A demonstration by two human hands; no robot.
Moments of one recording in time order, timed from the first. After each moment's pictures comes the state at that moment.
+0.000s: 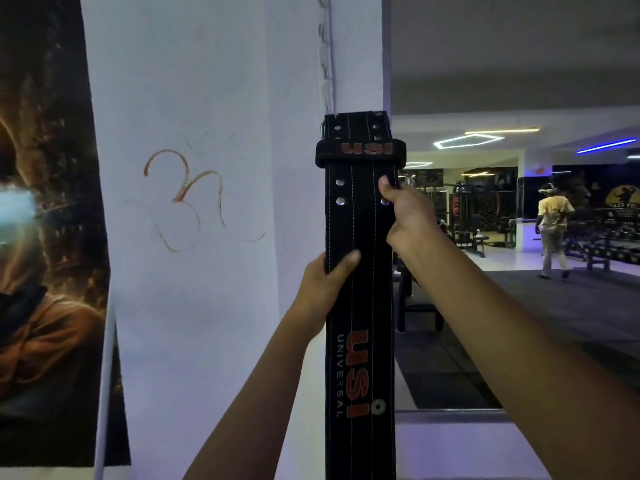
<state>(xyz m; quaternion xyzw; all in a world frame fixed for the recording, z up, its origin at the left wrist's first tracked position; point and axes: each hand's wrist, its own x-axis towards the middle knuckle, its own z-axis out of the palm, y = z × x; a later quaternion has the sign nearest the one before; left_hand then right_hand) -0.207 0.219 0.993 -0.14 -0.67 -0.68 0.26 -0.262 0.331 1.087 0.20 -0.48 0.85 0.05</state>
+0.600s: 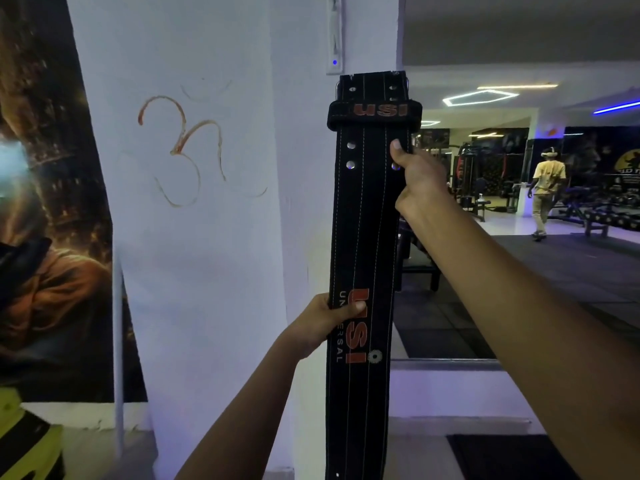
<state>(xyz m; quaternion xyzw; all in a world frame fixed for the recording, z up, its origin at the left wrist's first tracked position) -0.206 0.192 0.885 -0.08 -0.75 -0.65 0.08 -0.262 0.328 1.065 0.17 -0.49 0.85 0.06</state>
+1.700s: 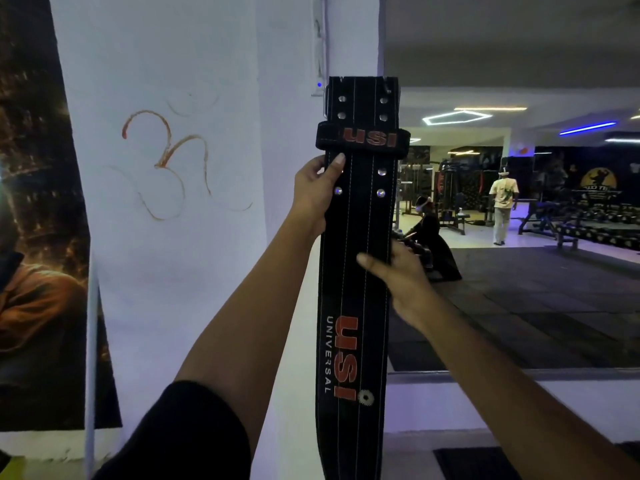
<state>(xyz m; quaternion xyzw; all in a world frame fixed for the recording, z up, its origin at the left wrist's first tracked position) -0.238 0.220 1.062 -0.14 -0.58 -0.73 0.32 -0.253 0.354 0.957 0.25 -0.62 0.74 0.02</state>
